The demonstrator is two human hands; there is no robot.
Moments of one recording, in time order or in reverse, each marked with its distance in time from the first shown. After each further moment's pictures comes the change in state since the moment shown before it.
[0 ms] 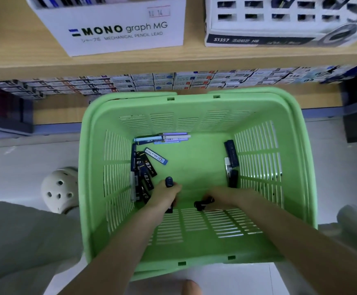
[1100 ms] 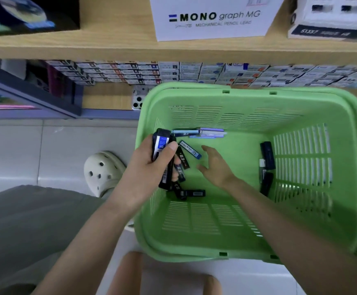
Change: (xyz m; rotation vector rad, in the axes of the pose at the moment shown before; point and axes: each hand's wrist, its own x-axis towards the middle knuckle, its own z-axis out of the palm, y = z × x) left_hand -0.107 0.048 -0.101 -0.099 0.159 0.591; right_hand 0.057 -0.088 -0.014 0.374 0.644 -0.129
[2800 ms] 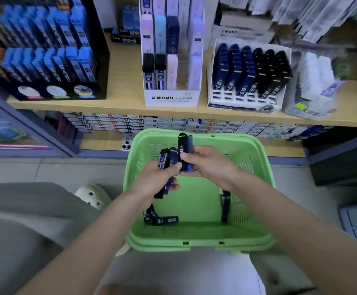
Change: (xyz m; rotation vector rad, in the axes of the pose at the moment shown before) left_hand -0.048 0.054 0.038 -0.140 -0.110 -0.094; right_hand -0.145 -0.129 -0.139 0.710 -0.081 -0.127
